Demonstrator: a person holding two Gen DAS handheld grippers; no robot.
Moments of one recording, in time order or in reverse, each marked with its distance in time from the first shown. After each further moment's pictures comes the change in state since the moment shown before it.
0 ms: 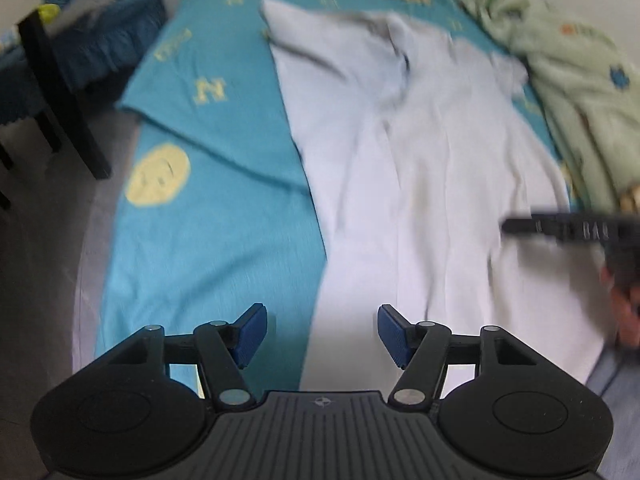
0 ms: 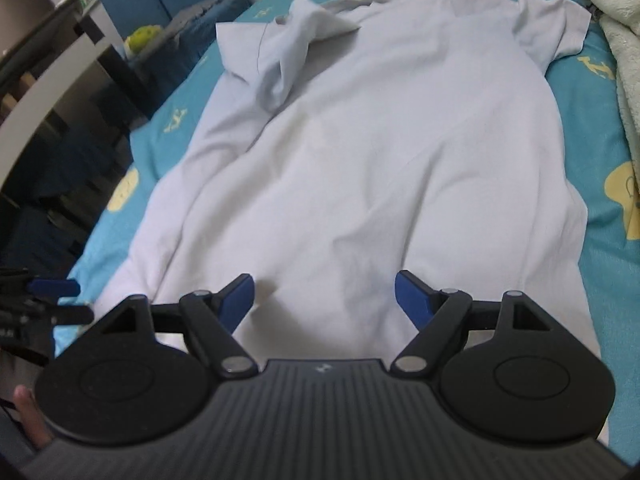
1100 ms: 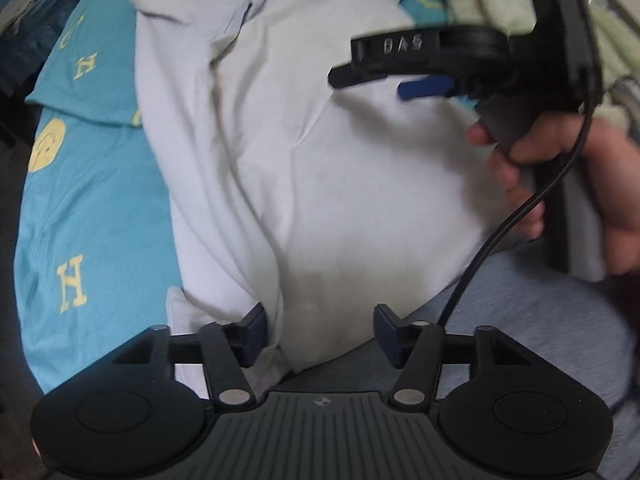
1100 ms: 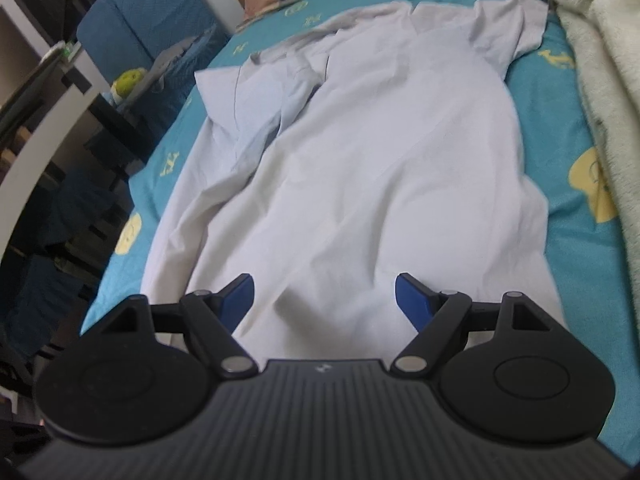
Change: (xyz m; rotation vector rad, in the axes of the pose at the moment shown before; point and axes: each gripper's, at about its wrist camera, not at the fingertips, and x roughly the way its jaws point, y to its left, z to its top) left arm -0.041 -0.154 -0.030 0.099 0.145 -0.072; right arm -0.035 -0.016 0.006 0.126 -0.090 -0.004
